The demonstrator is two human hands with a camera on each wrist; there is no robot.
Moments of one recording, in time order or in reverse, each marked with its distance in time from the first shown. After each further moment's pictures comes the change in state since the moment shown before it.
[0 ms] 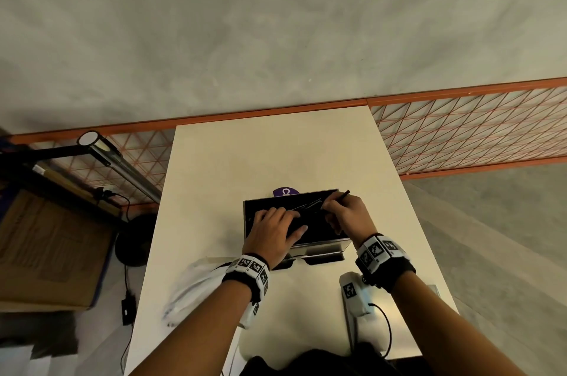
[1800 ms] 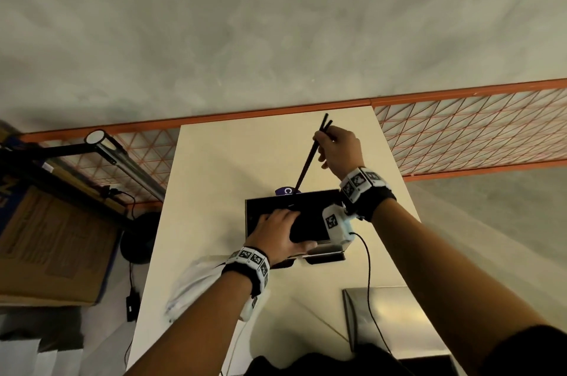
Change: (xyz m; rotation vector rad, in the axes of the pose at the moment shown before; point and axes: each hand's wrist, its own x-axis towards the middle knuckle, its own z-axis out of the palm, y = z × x) left_hand 0.012 0.004 -0.008 -0.095 -0.383 -0.127; right_hand 0.076 -0.093 0.011 -0.231 0.189 -0.264
